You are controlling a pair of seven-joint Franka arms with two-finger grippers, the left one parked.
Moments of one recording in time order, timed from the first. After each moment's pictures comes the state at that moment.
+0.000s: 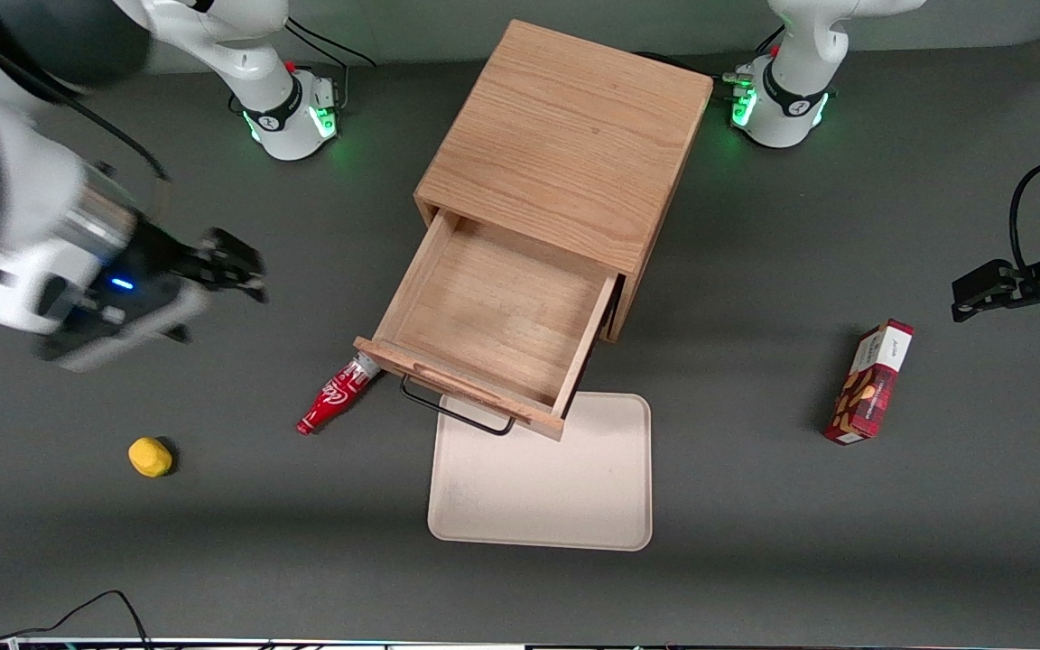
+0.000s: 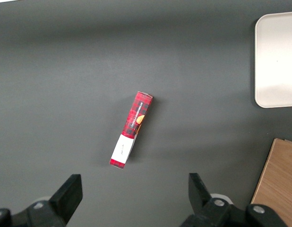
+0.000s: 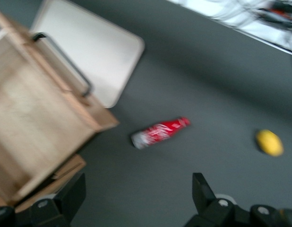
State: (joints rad) arm 0.03 0.25 0.25 -1.16 -0.03 1.49 -0.09
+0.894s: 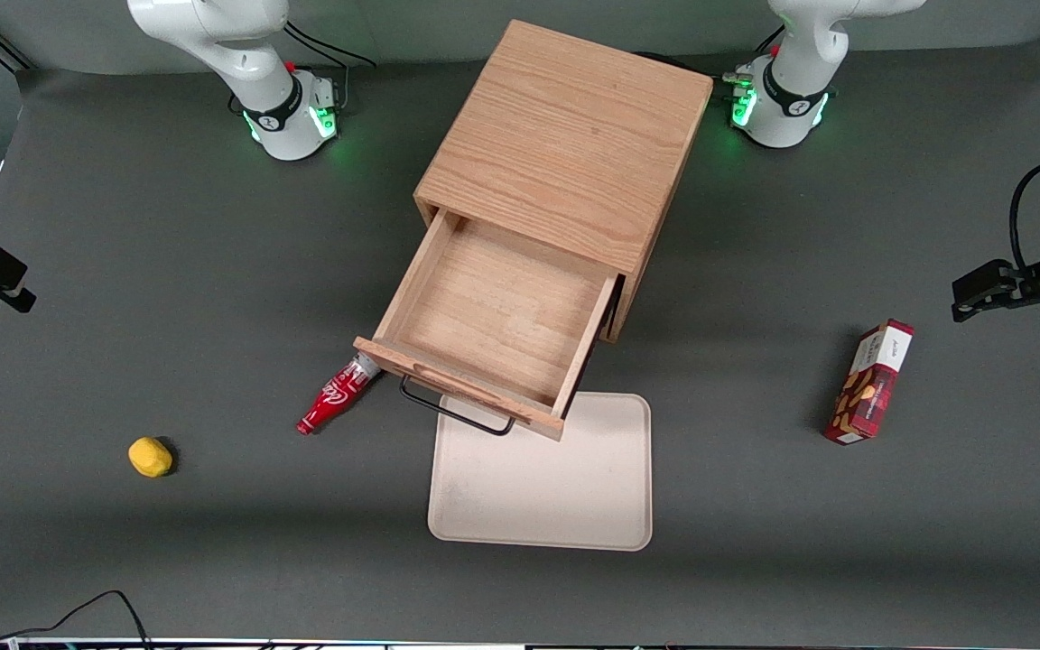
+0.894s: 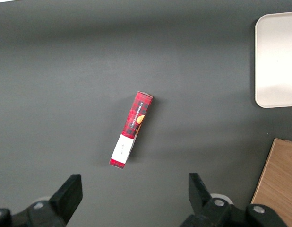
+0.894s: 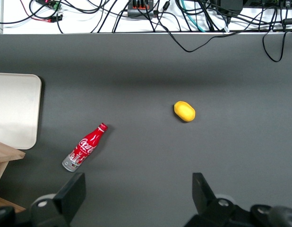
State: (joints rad) arm 0.01 -0.01 -0.07 -1.55 -0.01 1.76 -0.03
